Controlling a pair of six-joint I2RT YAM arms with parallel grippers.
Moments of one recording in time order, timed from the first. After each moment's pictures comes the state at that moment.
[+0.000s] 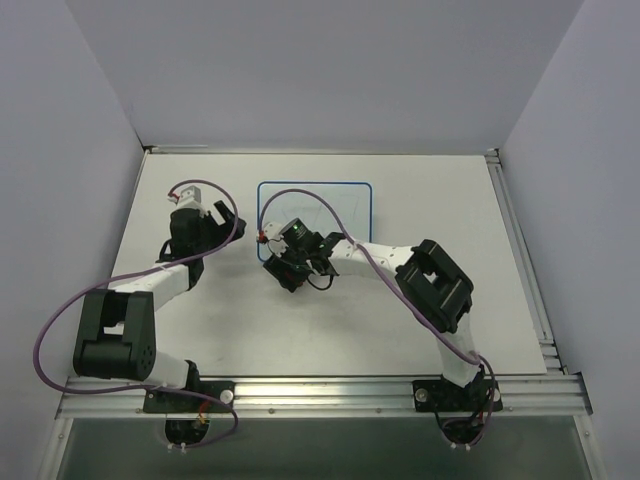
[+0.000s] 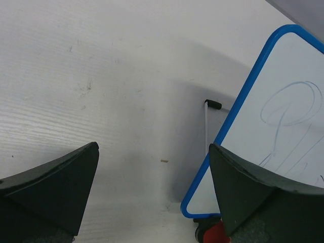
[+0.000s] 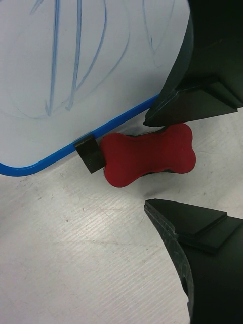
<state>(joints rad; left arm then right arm) -0.08 1.45 0.65 0.36 0.09 -0.56 0.89 2.02 1.37 -0.26 -0.10 -0.09</state>
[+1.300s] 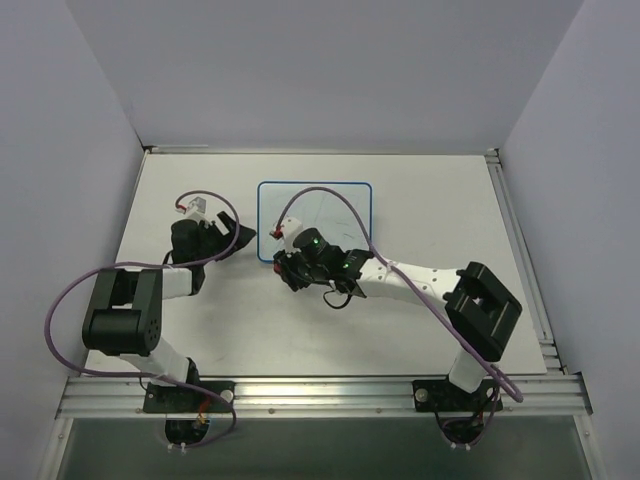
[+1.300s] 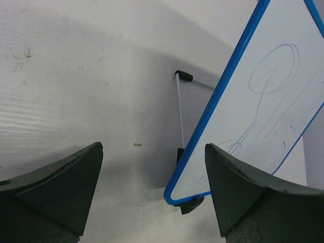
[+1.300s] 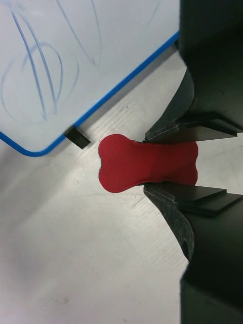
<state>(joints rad) -0.05 1.58 0.55 0.61 0.35 -0.69 0.97 1.73 1.11 -0.07 0.02 0.14</state>
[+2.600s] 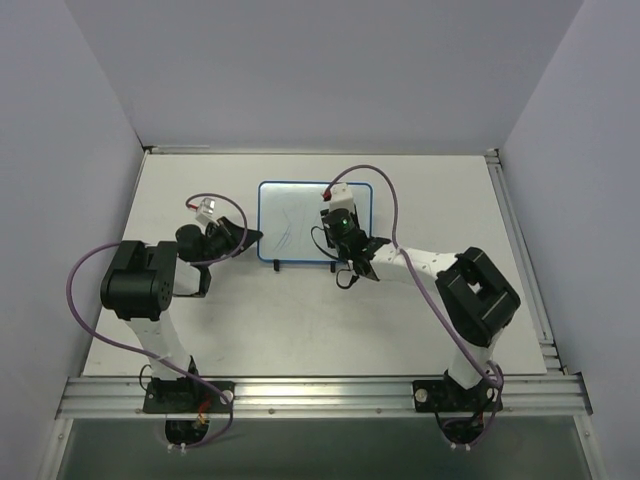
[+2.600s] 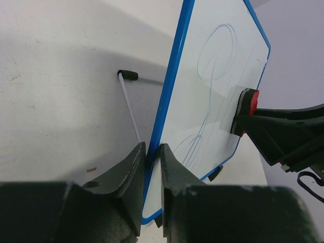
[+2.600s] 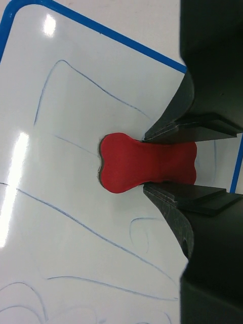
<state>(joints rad) -0.05 1.87 0.56 1.11 0.61 -0.84 0.75 1.76 1.02 0.18 0.53 0.18</state>
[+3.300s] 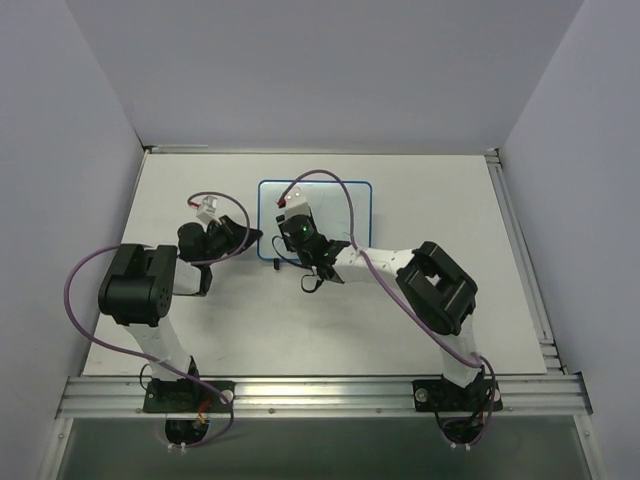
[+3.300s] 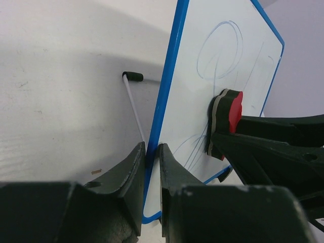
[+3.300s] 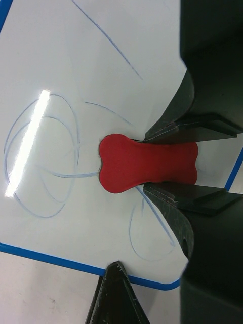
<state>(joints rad) -0.07 1.82 0.56 1.05 0.55 -0.77 0.90 2.00 1.26 0.27 0.51 0.15</state>
